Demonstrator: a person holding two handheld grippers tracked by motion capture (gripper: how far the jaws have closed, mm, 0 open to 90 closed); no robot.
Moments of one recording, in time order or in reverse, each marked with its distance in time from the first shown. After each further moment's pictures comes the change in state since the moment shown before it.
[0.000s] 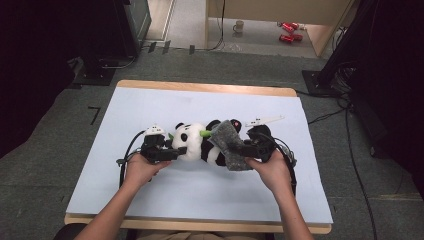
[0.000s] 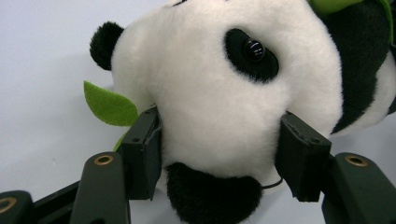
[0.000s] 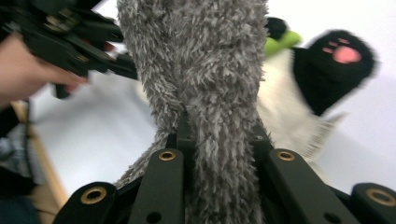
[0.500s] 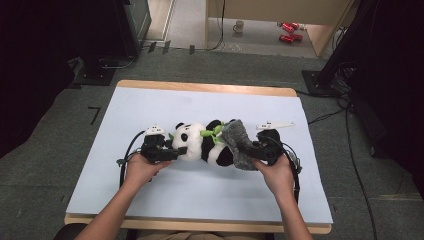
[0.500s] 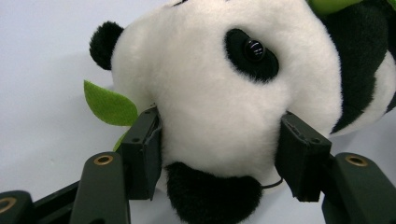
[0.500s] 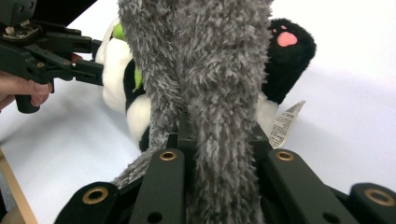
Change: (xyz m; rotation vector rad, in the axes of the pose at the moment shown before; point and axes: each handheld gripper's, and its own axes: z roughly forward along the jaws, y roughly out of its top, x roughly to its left) left arm 0.000 0.000 0.000 -0.002 -0.001 -0.003; right arm -0.018 -0.020 -0.004 -0.081 -0.067 0.067
